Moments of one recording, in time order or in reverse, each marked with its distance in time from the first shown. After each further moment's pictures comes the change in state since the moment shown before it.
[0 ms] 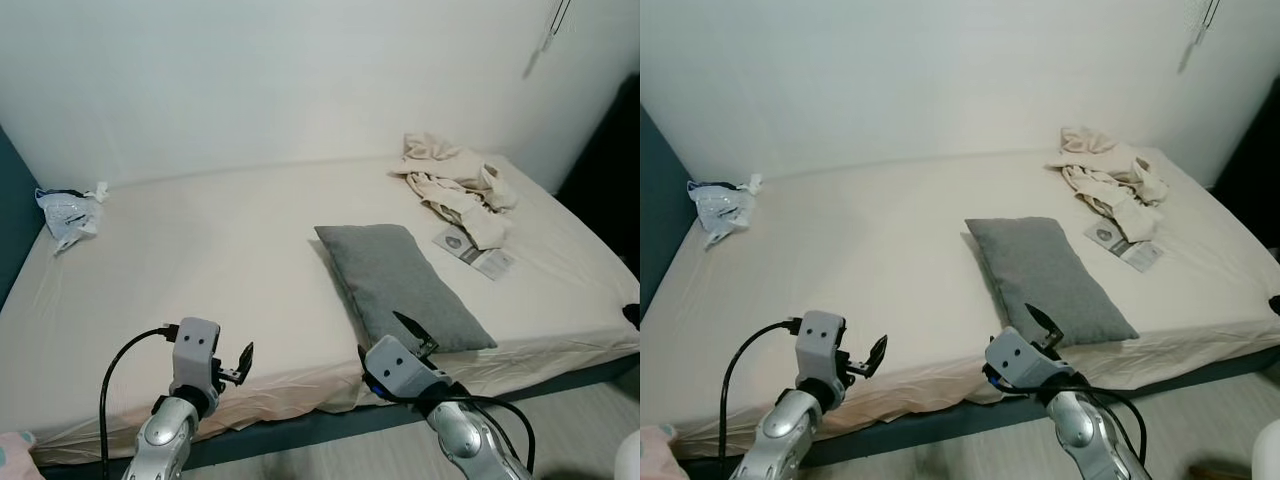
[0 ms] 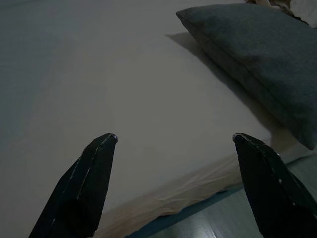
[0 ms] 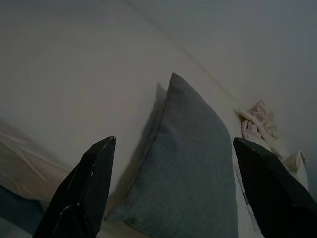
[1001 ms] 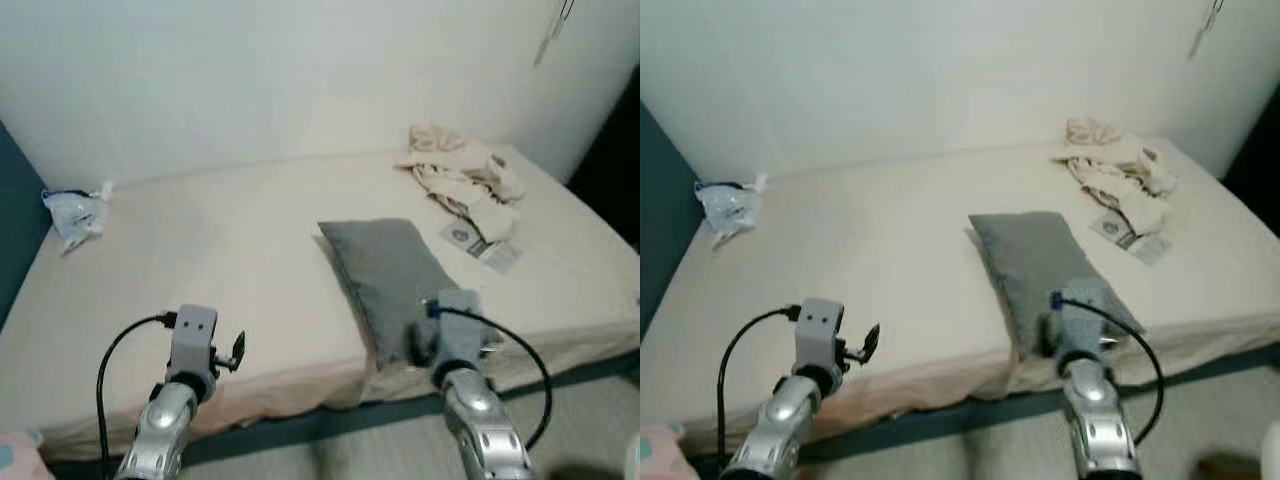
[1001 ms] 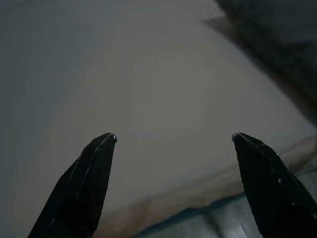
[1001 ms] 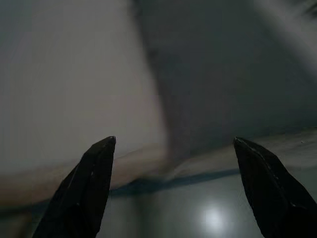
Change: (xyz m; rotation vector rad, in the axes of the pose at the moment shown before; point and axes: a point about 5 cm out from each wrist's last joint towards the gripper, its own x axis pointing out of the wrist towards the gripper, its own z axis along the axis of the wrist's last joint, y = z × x) left arm 0.003 0.013 0.006 0.046 0.047 0.153; right arm 0.011 -0.005 -0.006 0.825 0.400 -0.228
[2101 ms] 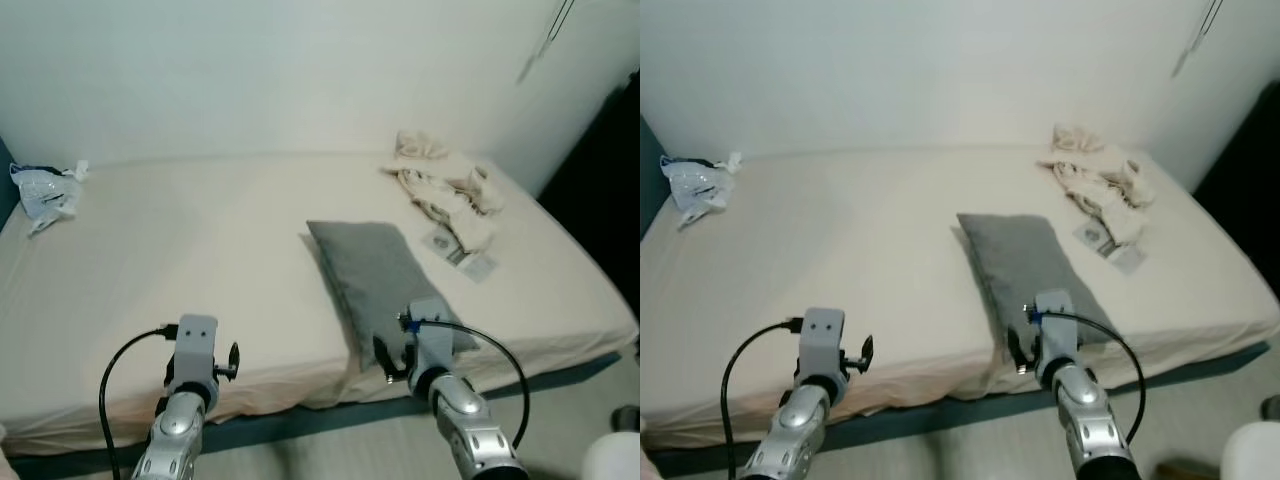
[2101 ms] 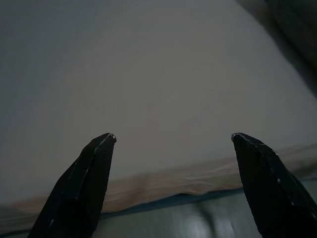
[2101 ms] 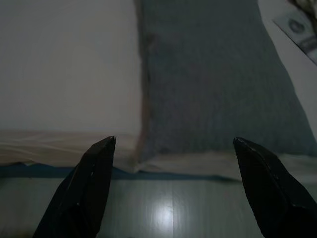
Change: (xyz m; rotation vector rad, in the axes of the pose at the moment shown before) left arm 0.000 -0.008 -0.017 0.004 0.091 0.160; right arm 0.020 -0.018 -0.024 -0.151 0.029 0.081
